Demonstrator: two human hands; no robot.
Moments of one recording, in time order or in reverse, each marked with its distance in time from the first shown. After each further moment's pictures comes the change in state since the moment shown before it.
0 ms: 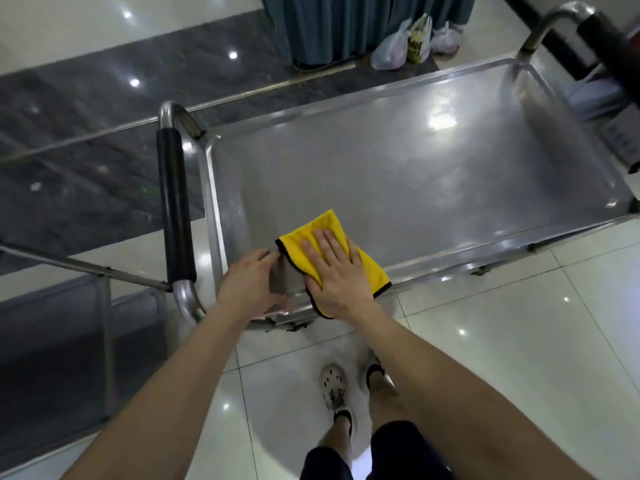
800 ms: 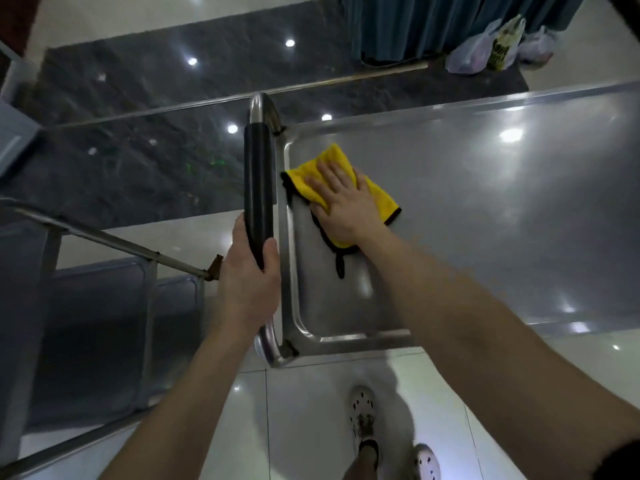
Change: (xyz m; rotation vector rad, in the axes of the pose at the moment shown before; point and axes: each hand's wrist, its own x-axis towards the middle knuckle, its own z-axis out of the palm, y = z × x) left_hand 0.005 -0.095 -0.036 -0.817 0.518 -0.363; right_hand 0.247 -0.057 -0.006 -0.042 -0.025 -0.151
